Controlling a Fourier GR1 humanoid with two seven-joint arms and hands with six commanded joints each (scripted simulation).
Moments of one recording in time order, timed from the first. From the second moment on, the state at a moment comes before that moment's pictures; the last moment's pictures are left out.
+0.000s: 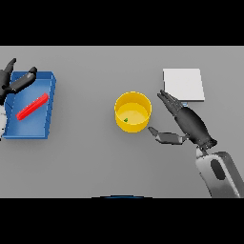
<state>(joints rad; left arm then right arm) -0.47 0.54 -0.05 -1.22 -0.13 -0.06 0.47 -0.14 -0.32 0.27 -1.61 0.52 0.12 -0.07</state>
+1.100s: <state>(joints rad) -0.47 0.55 -0.04 -1.21 -0.13 -0.08 0.48 -0.65 -0.37 0.67 -1.18 0.88 0.42 -0.23</state>
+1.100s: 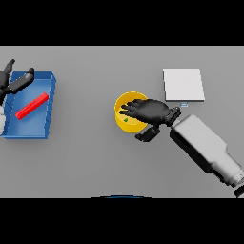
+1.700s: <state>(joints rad) -0.46 0.56 -0.04 -1.20 -0.13 -0.09 0.44 -0.68 -0.34 0.69 -1.11 0.89 0.44 -0.25</state>
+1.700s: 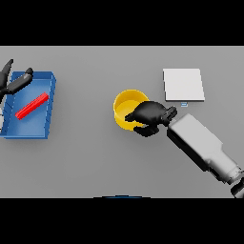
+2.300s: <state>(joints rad) -0.47 0.56 -0.04 -1.20 -0.13 -0.09 0.46 -0.69 -0.39 0.68 -1.16 0.84 0.50 -0.25</state>
